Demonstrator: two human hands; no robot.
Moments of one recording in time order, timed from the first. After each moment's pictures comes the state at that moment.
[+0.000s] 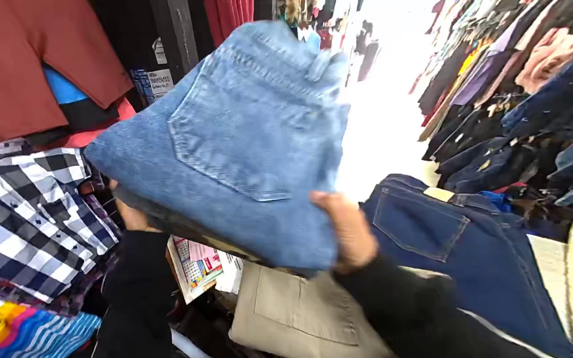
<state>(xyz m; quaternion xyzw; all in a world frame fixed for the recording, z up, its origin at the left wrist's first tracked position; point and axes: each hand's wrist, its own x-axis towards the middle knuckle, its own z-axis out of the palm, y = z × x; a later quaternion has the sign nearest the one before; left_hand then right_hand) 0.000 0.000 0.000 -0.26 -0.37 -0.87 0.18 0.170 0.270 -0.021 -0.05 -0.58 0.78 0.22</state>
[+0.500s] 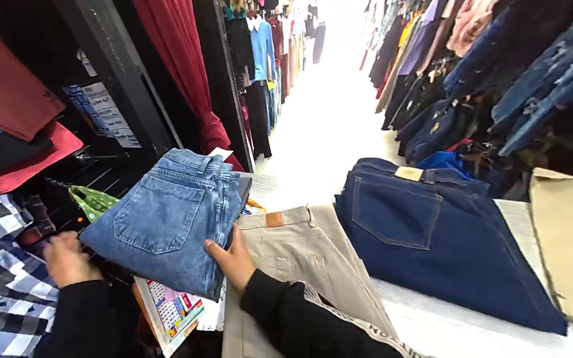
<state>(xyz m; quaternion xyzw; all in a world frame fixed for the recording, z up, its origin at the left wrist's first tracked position) -0.078 -0.051 -0.053 0.06 -0.71 -0.65 0.27 0.061 0.204 -0.105 -0.14 -0.62 0.77 0.10</state>
